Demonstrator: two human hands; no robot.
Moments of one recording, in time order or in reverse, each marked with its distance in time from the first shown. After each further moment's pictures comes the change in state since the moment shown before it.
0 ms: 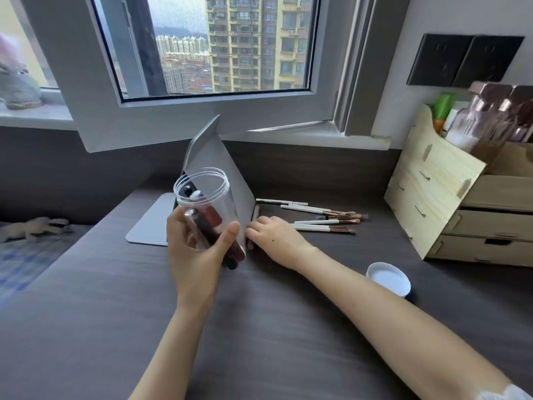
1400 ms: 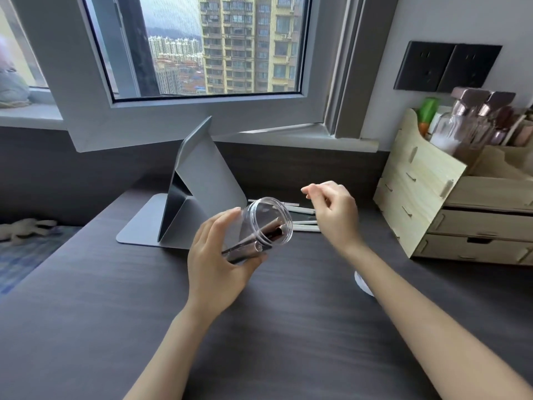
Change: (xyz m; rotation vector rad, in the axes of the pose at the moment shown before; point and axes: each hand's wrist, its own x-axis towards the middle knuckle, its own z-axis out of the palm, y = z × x) left_hand -0.016 -0.007 0.011 0.515 -0.261 0.405; right_hand -0.056 0.032 -0.073 0.689 0.637 0.793
